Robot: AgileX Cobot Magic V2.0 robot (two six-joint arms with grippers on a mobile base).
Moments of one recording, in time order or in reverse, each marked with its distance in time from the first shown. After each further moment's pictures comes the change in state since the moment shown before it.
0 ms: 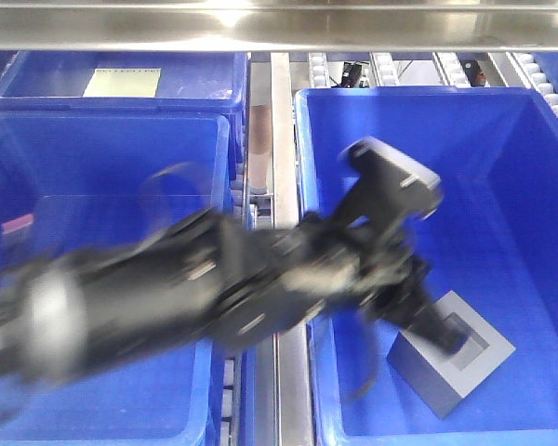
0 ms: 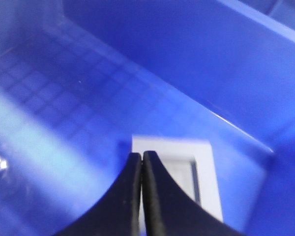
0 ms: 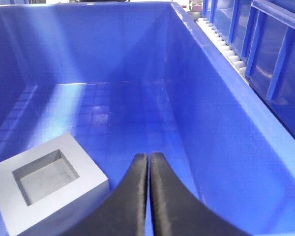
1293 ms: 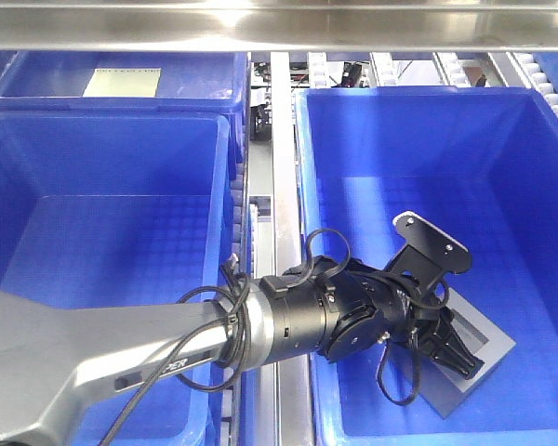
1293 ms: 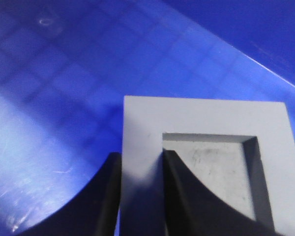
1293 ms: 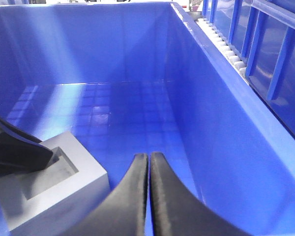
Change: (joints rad) left arm 0.009 0.422 -0.260 0.001 -0.006 0.001; right arm 0.000 0.000 0.000 0.000 -0.001 0.000
